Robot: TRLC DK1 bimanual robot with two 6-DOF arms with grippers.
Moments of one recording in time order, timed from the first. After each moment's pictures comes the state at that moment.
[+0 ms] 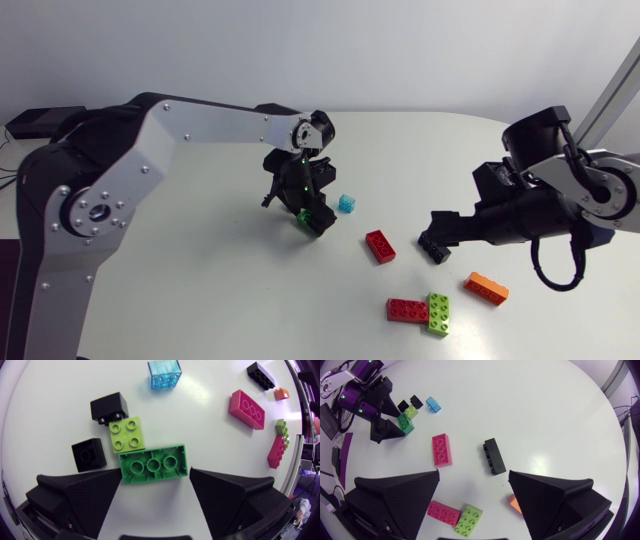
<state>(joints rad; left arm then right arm) -0.58 2.31 1.84 -0.95 0.07 0.30 0.19 1.21 0.78 -0.54 -0.11 0.12</state>
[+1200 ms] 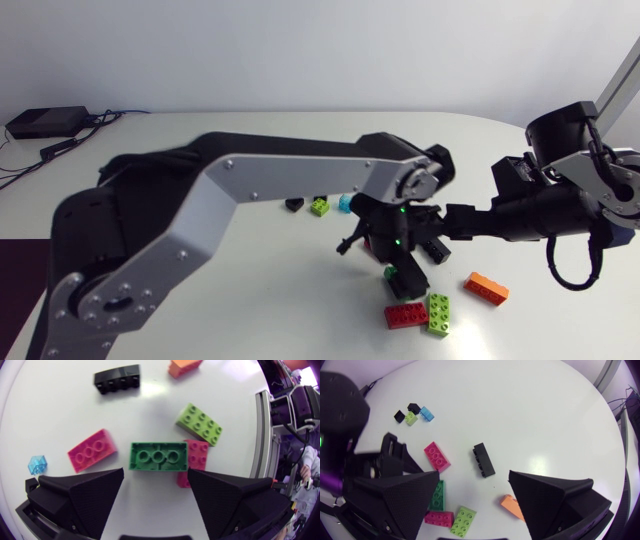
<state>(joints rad) -0.93 2.31 1.94 -0.98 0.15 0.34 0.12 1.17 0.77 -0.55 -0.12 0.11</state>
